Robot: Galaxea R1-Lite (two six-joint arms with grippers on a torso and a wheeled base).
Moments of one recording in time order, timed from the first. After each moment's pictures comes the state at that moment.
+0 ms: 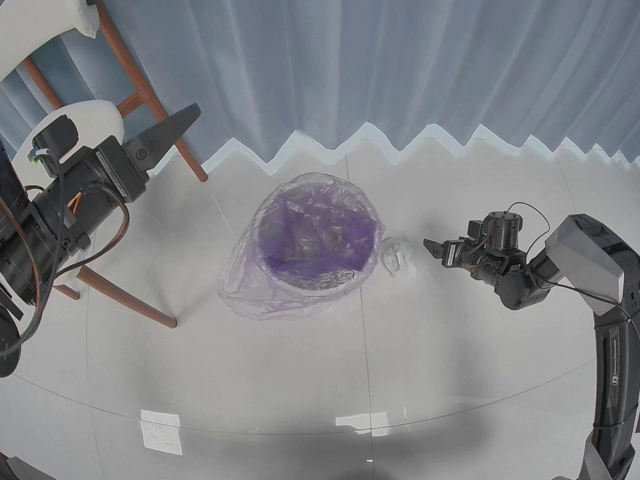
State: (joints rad) left arm -0.38 1.39 -0.70 -0.97 -0.13 -0.33; right arm 0.16 2.45 -1.35 -0.81 0.12 0.11
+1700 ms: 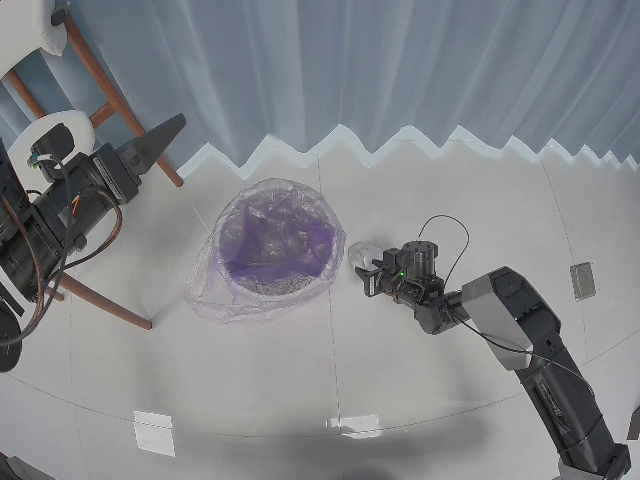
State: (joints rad) left arm -0.31 1.41 -0.69 -0.98 -0.12 -0.31; right arm 0.39 2.89 -1.98 -0.63 0.12 -0.02
